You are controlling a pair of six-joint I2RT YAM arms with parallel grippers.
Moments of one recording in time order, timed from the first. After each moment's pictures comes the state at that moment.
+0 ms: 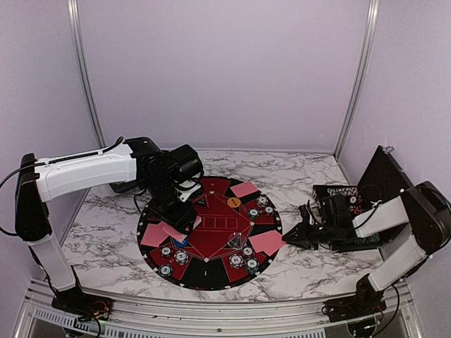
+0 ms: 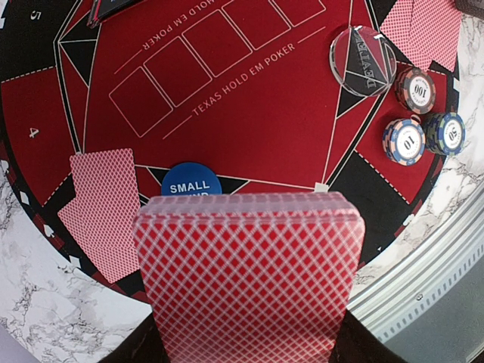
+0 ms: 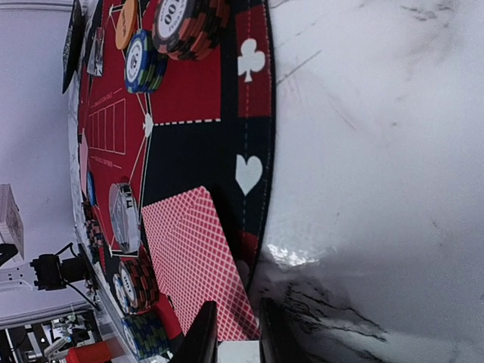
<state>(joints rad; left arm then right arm) -0.92 1.75 1.54 -1.18 0.02 -0.29 0.31 1.49 0.40 0.21 -0.66 0.67</state>
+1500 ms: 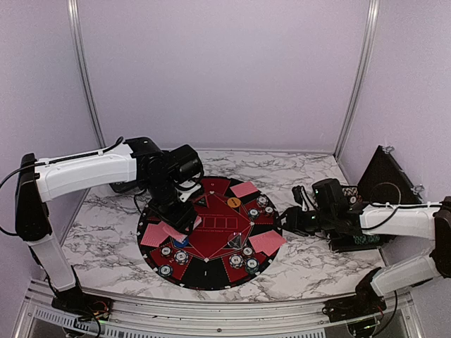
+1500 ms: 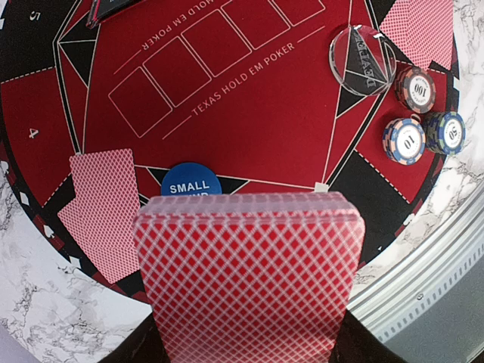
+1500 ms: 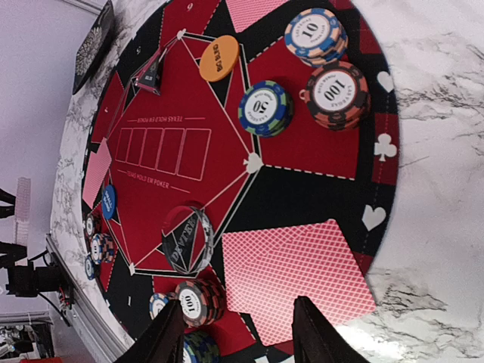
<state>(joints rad) -0.92 1.75 1.54 -1.18 0.03 -0.29 0.55 1.26 0.56 -0.05 -0.33 0.67</state>
